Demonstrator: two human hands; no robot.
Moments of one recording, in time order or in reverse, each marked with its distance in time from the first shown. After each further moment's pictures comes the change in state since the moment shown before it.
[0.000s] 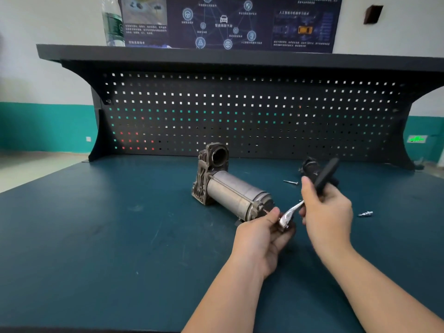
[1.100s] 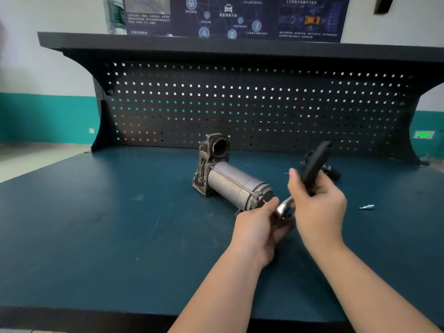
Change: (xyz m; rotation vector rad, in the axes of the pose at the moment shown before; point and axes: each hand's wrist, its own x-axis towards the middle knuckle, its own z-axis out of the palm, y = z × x) left_hand -0.001 0.000 0.001 0.079 0.002 0.040; right_hand -0.015 -0.011 0.005 -0.006 -0.040 -0.239
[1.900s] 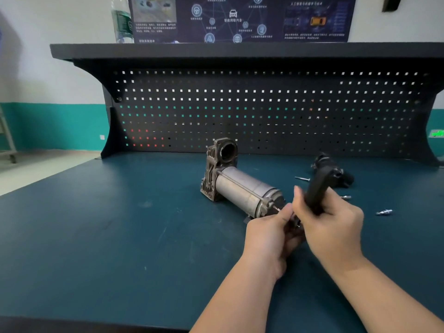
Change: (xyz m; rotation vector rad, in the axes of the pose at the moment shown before) left_hand 0.001 -0.004 -0.001 0.073 -0.038 0.030; right_hand -0.011 -0.003 -0.003 -0.124 -0.025 -0.374
